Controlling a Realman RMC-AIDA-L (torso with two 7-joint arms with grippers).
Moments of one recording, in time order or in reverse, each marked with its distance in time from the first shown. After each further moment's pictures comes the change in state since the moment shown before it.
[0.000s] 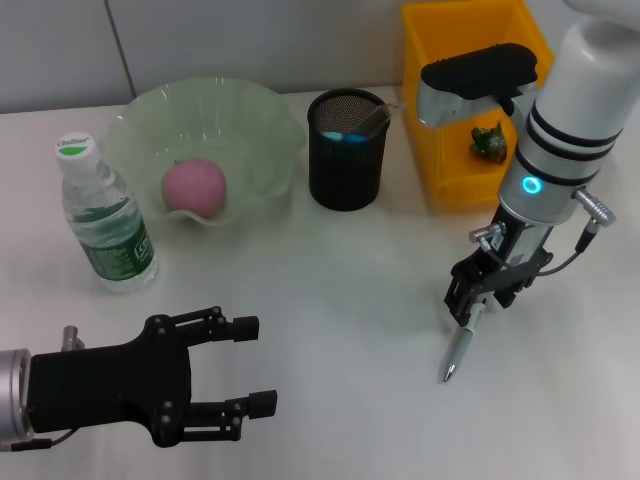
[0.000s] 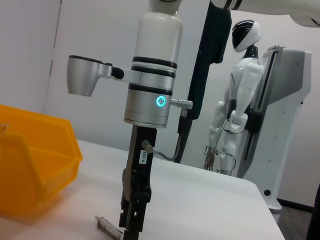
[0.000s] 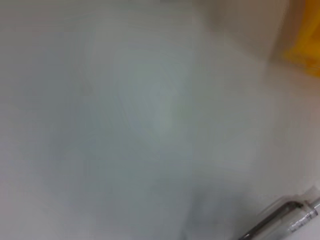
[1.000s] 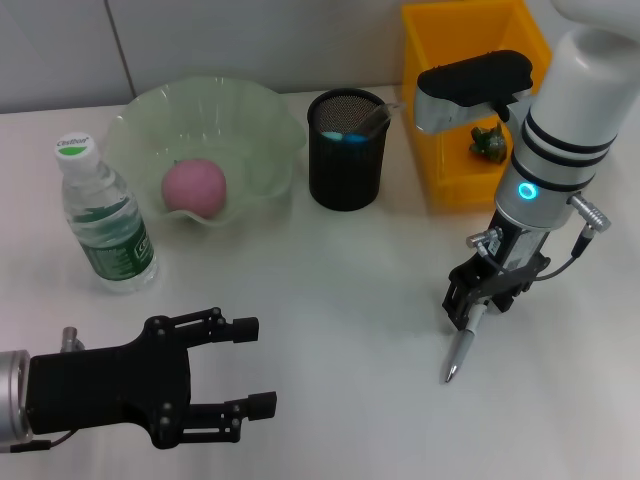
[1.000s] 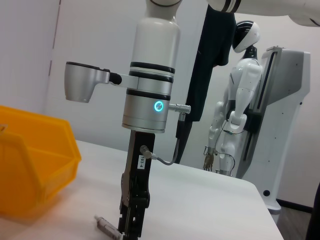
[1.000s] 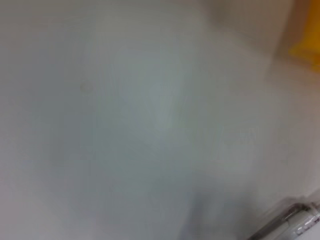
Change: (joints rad) left arm 0.002 0.000 0.000 0.002 0.000 0.004 0.000; right arm 0.009 0.000 -0.004 0.042 0.002 0.029 0.000
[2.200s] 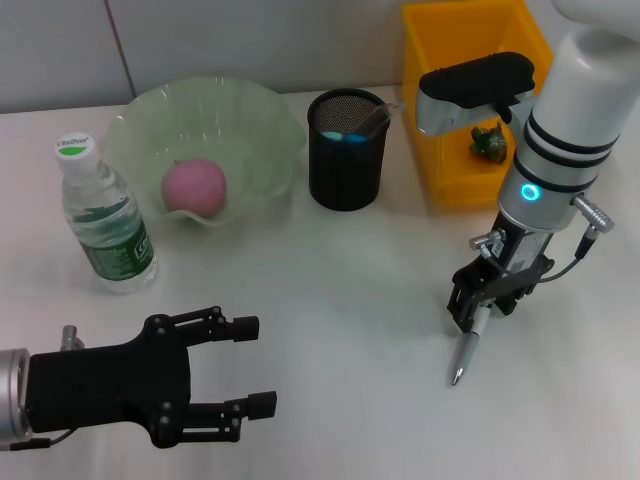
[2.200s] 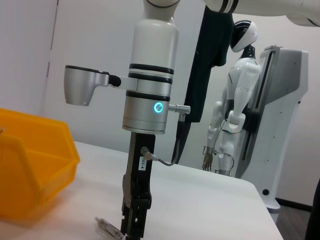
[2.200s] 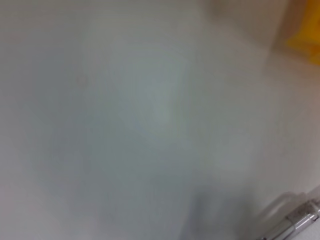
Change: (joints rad) left arm -0.003 0.002 0.000 0.000 0.000 0.003 0.006; right arm 0.000 0.000 0.002 0.000 -0.009 -0.012 0.001
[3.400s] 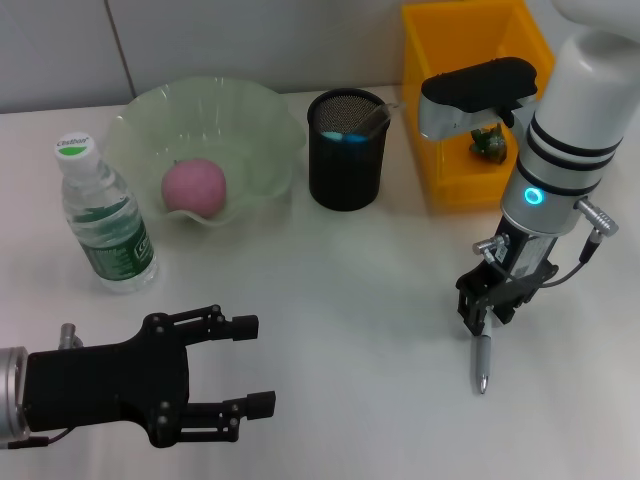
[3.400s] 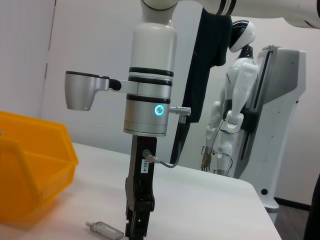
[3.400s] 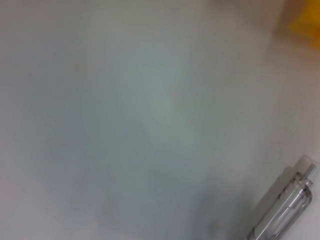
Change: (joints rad) left arm 0.001 0.000 0.000 0.012 0.000 0.008 -0.005; right arm -0.003 0.000 0.001 0.000 -0.001 -0.019 0.000
